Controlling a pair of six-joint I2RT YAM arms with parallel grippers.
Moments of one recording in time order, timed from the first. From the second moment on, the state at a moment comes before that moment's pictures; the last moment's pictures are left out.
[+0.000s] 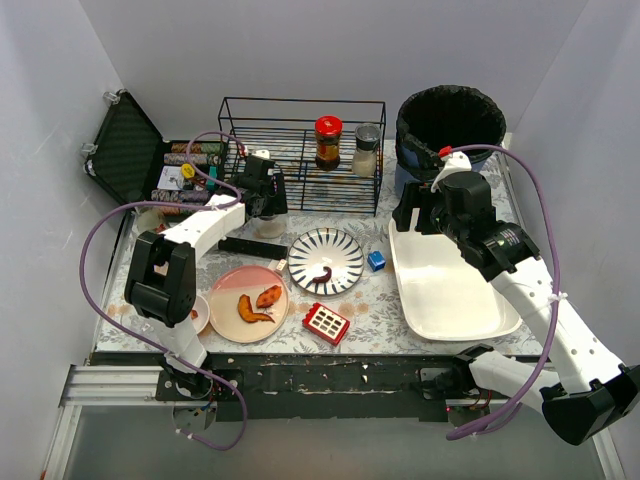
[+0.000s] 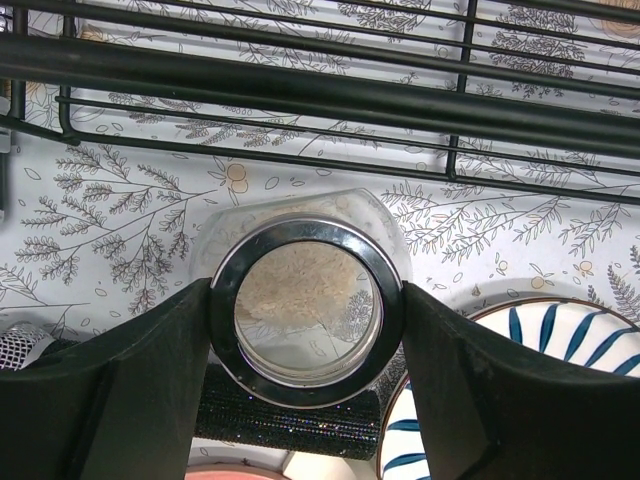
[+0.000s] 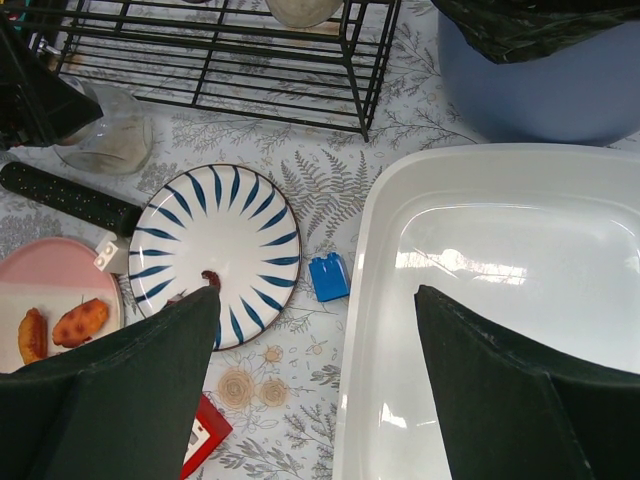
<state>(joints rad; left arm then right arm) -0.39 1.76 1.30 -0.35 -0.25 -0.36 0.50 1.04 1.17 -0.64 0.12 0.33</state>
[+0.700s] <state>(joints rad) -0.39 1.72 1.75 -0.71 -0.17 -0.33 0.50 1.06 1.17 -0.63 0.11 0.33</state>
